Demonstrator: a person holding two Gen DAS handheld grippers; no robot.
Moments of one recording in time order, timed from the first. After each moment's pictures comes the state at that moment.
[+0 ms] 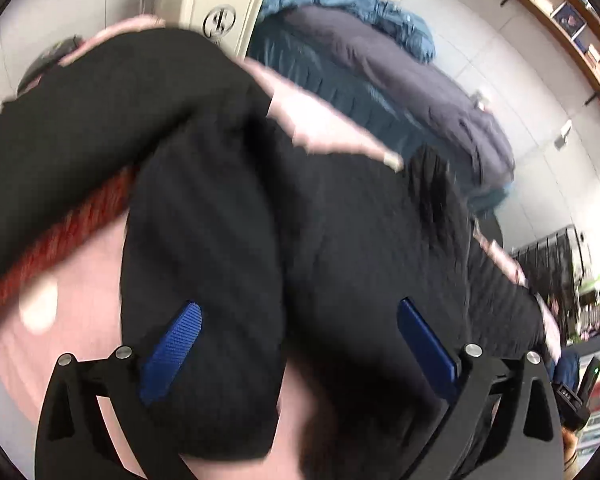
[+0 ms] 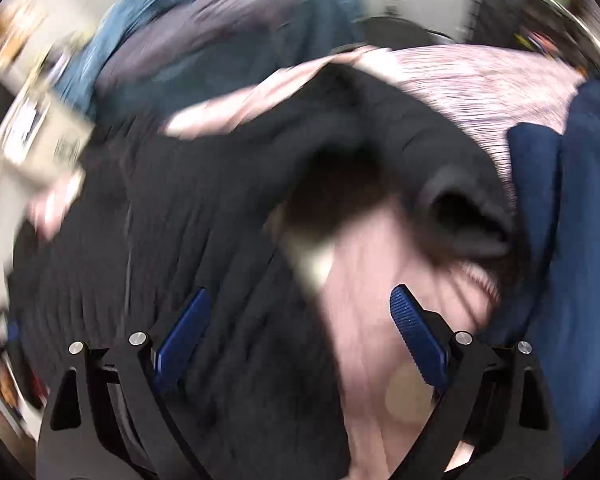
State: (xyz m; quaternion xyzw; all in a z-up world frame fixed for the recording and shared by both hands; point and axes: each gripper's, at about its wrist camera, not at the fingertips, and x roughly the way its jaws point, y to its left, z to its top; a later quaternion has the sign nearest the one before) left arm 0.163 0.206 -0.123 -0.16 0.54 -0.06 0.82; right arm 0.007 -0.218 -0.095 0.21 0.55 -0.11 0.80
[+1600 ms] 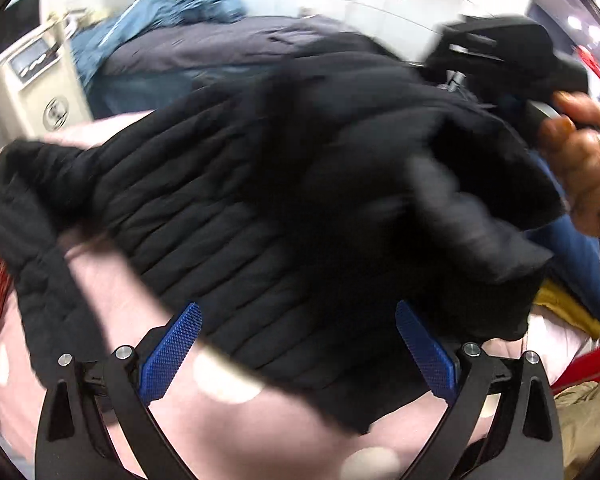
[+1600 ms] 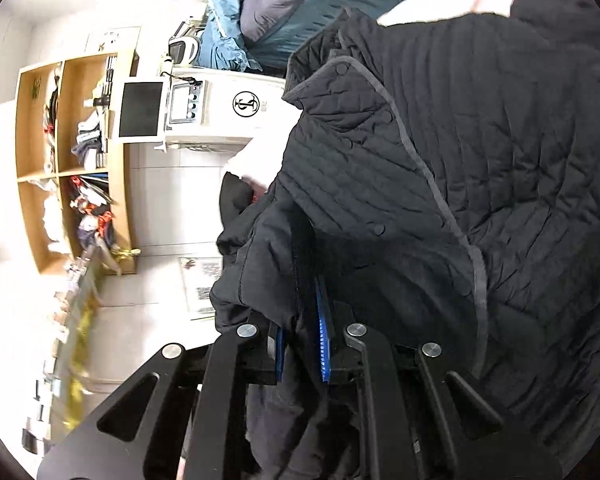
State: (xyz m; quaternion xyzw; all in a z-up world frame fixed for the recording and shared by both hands) left arm 0.028 -0.009 -0.129 0.08 0.48 -0.27 0.83; right arm 0.088 -0.155 -0.098 0.52 0.52 0.20 0.65
